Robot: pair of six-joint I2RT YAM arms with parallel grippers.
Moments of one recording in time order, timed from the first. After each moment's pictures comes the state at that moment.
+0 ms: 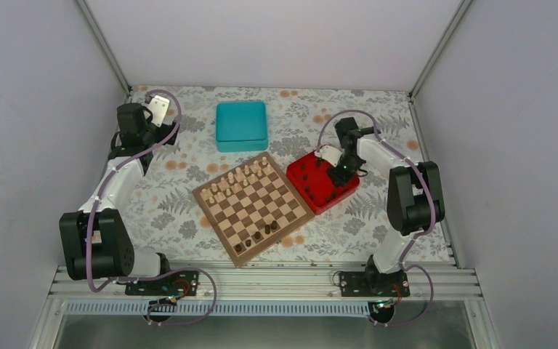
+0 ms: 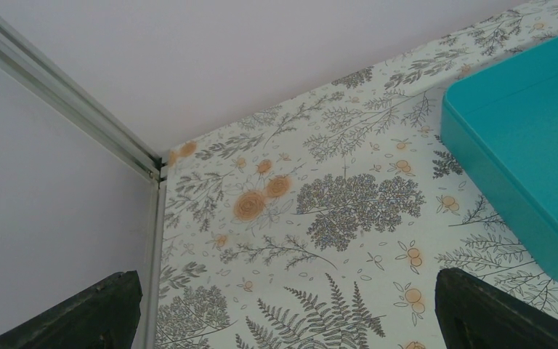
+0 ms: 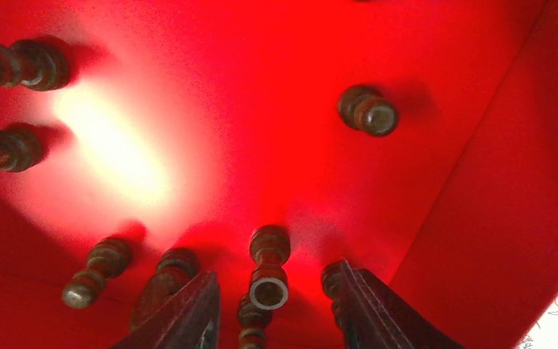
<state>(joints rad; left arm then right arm) 0.10 1.37 0.95 -0.04 0.06 0.41 0.24 1.77 1.23 -0.92 -0.04 -0.69</state>
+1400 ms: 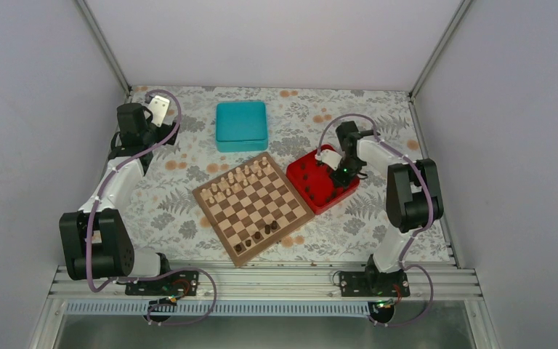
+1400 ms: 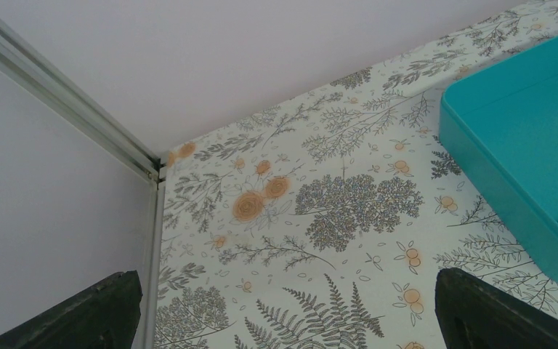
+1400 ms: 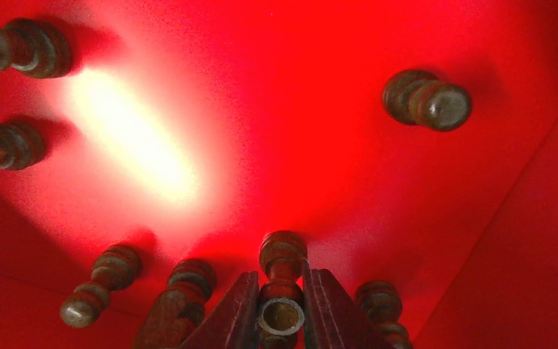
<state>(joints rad) 0.10 1.37 0.95 -0.04 0.06 0.41 0.22 1.80 1.19 -0.89 -0.09 -0.69</state>
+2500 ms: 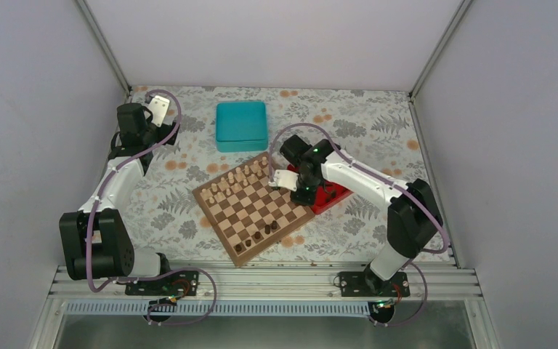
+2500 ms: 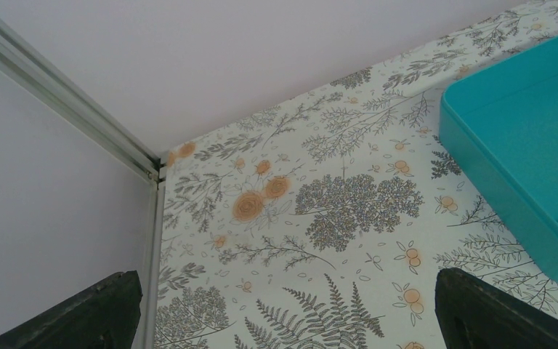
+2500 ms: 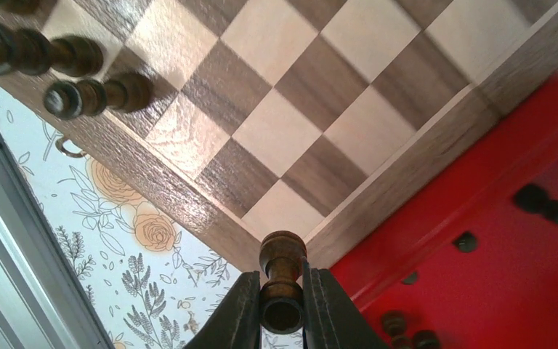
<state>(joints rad) 0.10 1.37 0.95 -0.04 0.06 0.41 0.75 1.65 1.32 -1.12 -0.10 -0.59</state>
